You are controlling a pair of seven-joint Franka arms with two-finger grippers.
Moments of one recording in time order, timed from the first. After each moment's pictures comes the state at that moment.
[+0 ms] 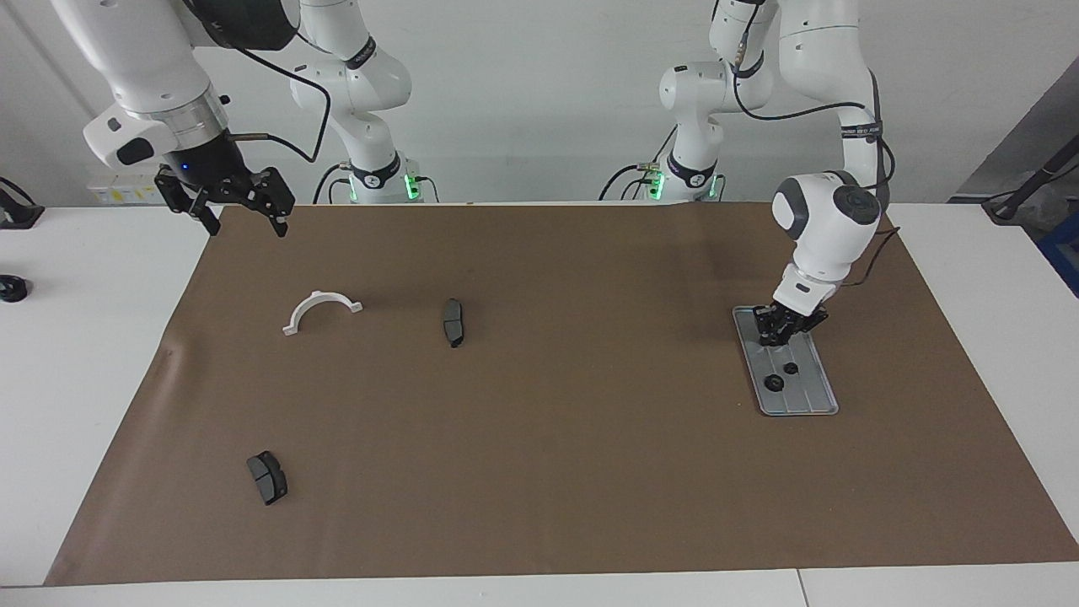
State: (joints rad) left arm -0.02 0.12 0.04 -2.30 -0.02 2.52 0.08; right arm 0.11 -0.03 -0.13 -1.60 -0.02 1.59 0.03
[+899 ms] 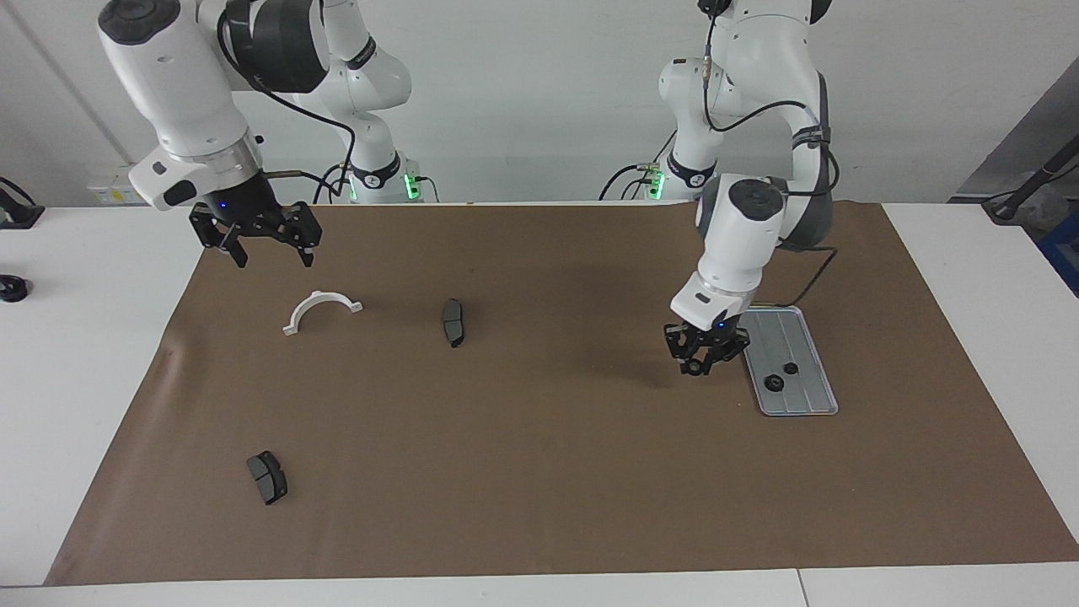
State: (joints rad) left arm -0.39 0.32 0.02 -1.86 0.05 2.38 -0.26; right arm 0.17 0.01 -0.13 -1.71 -0.02 1.77 0.04
